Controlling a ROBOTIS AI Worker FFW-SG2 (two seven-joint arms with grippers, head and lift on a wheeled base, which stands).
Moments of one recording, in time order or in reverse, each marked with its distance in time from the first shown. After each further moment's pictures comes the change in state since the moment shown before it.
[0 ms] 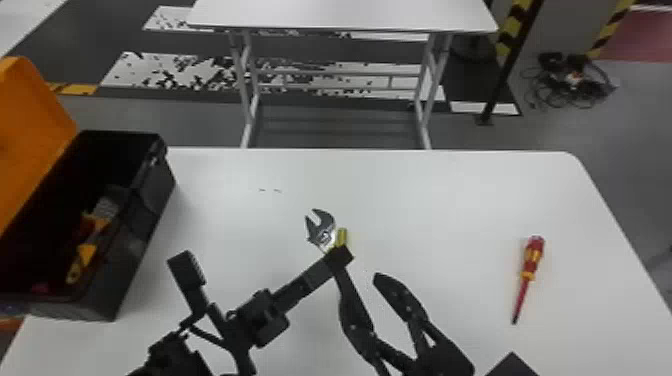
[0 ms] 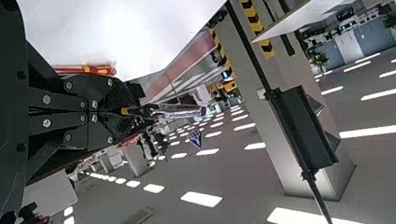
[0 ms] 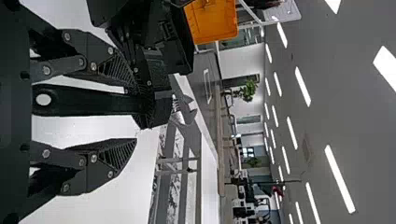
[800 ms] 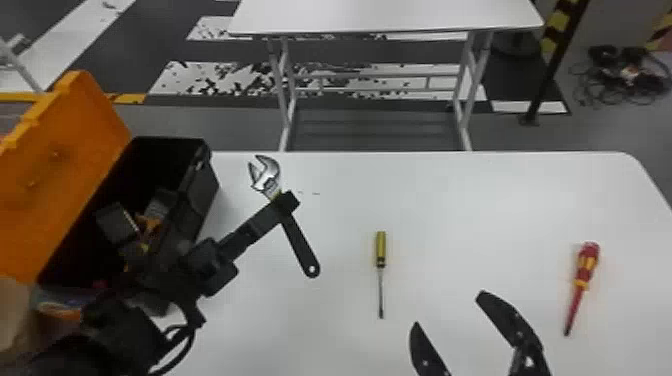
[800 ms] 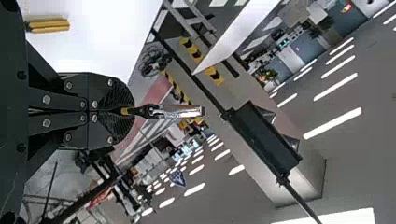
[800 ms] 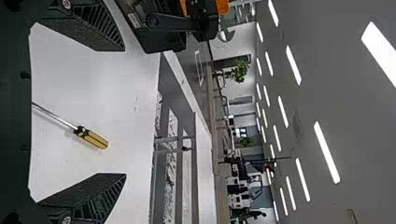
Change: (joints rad) left arm 0.000 0.014 0.313 -0.252 -0.069 0.100 0.065; right arm 0.049 0.001 -0.076 0.025 -0.075 -0.102 0.000
